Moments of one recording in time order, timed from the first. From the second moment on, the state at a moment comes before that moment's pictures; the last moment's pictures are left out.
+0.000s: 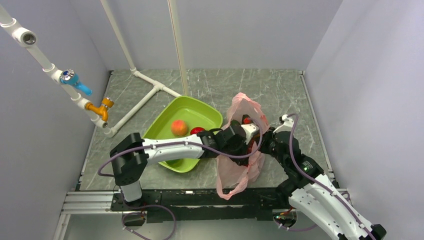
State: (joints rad) left arm -1.17 1.75 1.30 -0.26 0.06 -0.42; right arm 0.58 0.53 0.54 -0.50 0.25 0.68
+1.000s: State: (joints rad) left arm -1.24 1.47 1.68 -0.61 -0.27 -0.27; right arm 0.58 0.57 0.46 -0.47 0.29 0.74
